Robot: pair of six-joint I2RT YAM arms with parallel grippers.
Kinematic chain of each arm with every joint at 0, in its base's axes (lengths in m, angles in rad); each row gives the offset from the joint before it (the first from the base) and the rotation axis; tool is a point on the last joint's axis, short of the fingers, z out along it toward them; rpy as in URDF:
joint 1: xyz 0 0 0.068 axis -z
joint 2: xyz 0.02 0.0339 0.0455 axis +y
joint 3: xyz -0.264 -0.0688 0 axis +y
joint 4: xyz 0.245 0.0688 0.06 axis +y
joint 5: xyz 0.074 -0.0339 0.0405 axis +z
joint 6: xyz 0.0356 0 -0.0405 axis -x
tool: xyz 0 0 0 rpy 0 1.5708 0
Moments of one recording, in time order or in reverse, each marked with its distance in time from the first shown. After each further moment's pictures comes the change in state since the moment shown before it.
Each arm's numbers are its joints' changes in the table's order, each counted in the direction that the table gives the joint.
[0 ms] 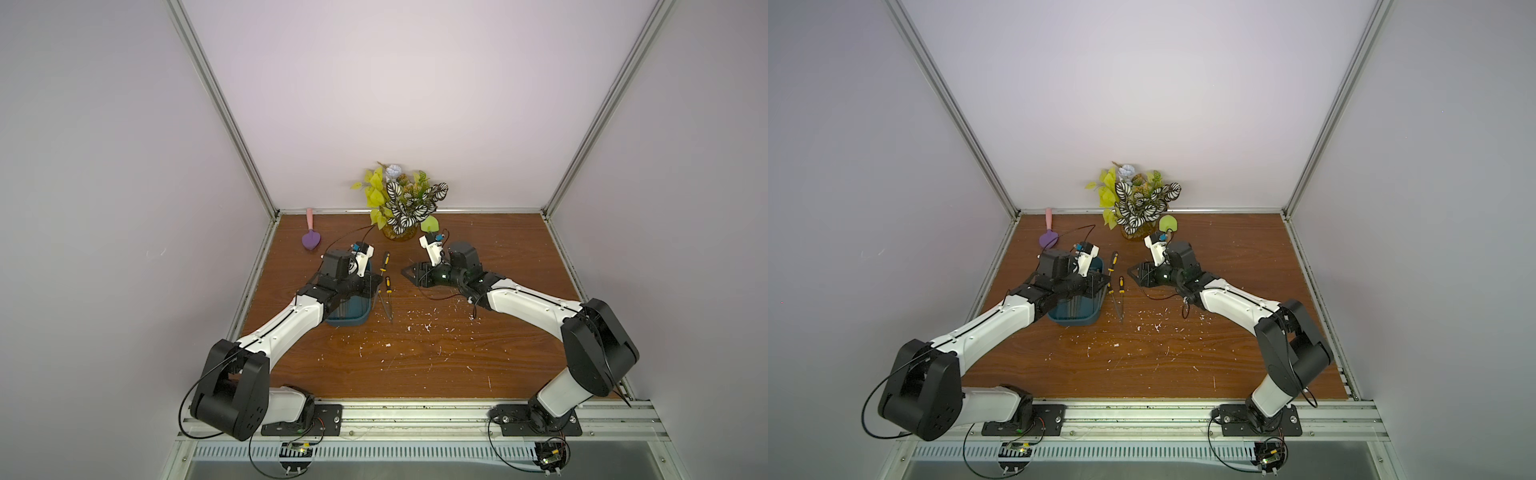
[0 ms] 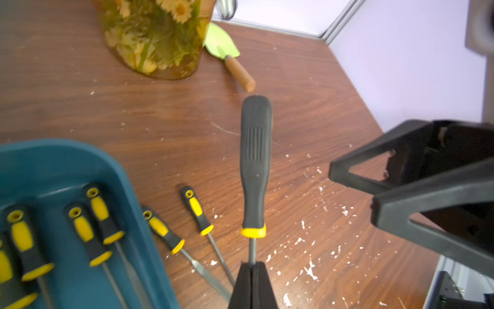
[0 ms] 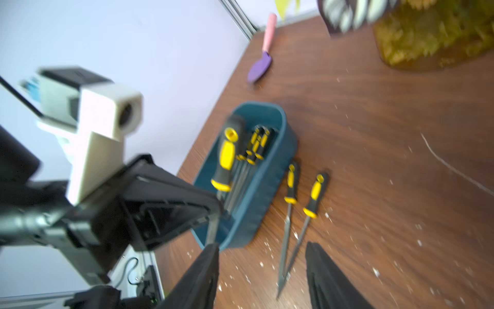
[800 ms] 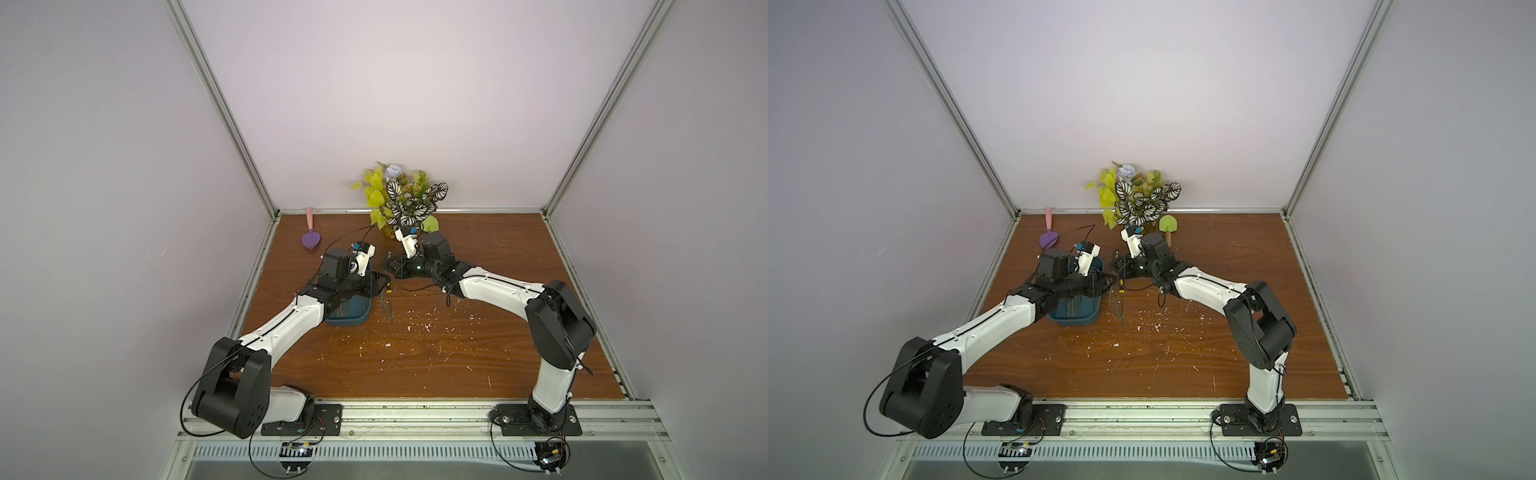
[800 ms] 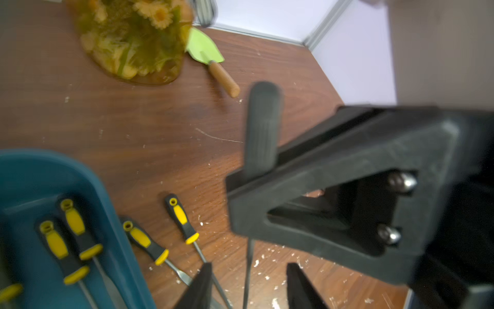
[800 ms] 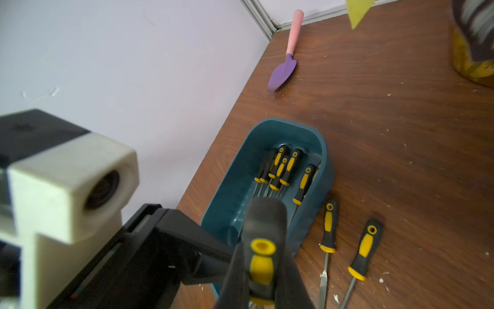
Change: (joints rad) left arm -0.002 0.005 0.013 -0.029 -0.006 0.006; right arm -0.071 0.216 -0.215 0.005 -0.035 -0.033
